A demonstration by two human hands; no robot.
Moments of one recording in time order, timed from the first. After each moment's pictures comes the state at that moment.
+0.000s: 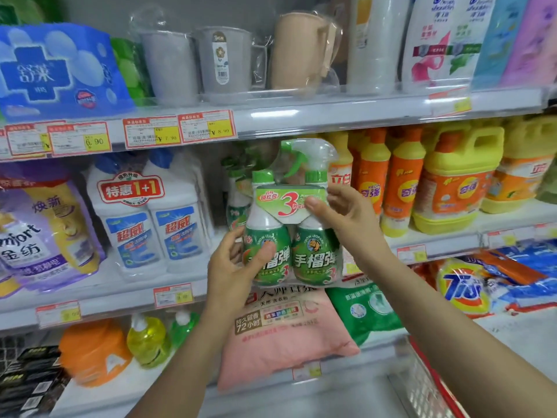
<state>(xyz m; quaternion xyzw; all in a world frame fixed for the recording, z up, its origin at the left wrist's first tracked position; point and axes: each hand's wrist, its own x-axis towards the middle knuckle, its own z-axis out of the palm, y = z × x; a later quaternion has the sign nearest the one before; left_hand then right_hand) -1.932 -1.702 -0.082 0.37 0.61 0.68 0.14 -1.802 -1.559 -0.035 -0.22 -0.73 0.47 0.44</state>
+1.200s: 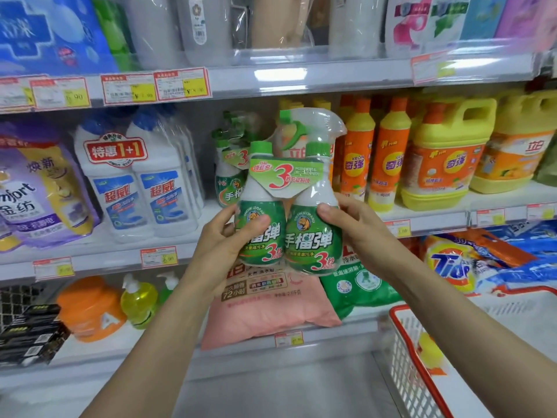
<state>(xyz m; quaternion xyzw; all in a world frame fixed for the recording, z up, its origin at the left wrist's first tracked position) -1.878 -1.714 -0.076 0.32 0.62 0.67 0.26 -1.725 -1.559 -0.075 -0.11 -0.71 0.63 0.29</state>
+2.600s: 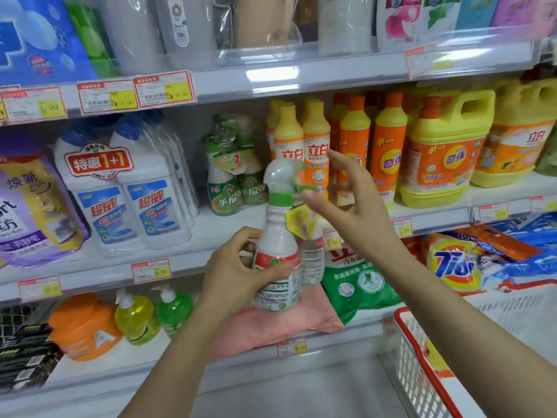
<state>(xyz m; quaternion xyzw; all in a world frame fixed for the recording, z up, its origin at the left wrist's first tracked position) -1.881 -1.702 -0.104 0.41 0.73 0.52 0.14 -1.742 -1.550 -0.066 -0.19 -0.80 0.35 0.46</state>
